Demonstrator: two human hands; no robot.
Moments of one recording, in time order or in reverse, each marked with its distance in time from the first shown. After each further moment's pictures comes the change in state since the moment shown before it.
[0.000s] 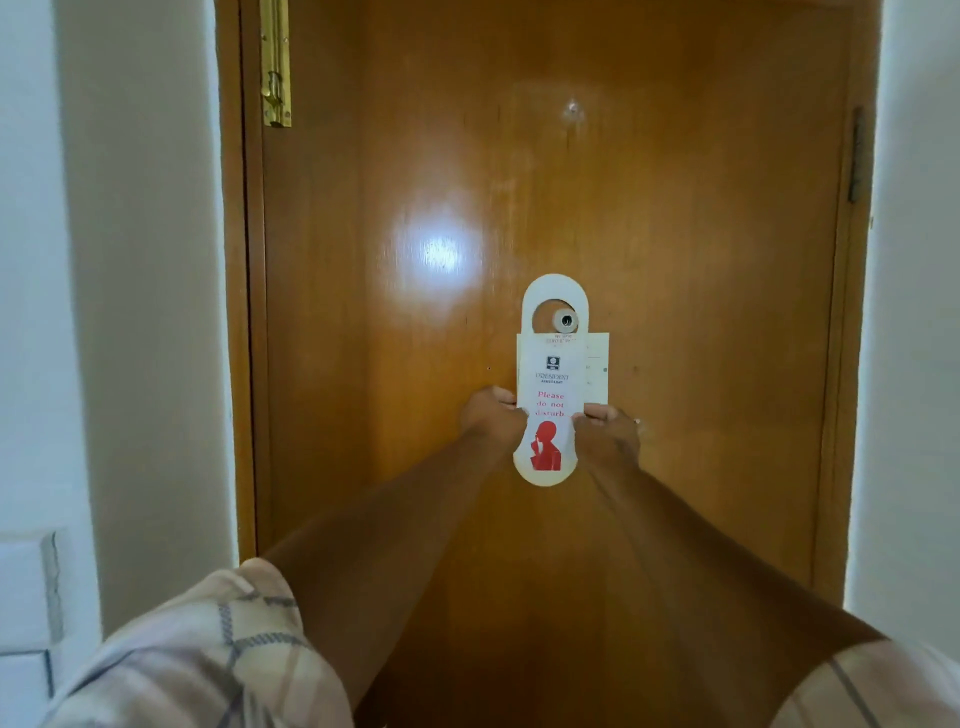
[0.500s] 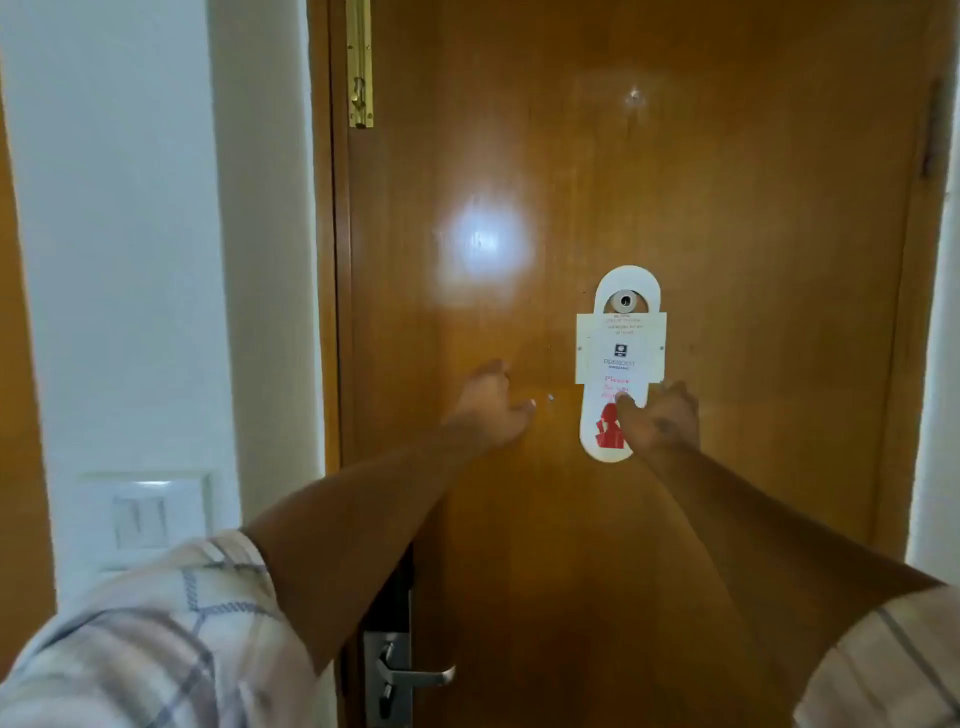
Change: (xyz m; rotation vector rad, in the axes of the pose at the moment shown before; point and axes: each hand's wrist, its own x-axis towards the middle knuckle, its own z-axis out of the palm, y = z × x) left_hand -0.048 -0.023 -0.095 0.485 0.009 0.252; right_hand -0.044 -0.020 -0.002 -0.386 0.079 -0.149
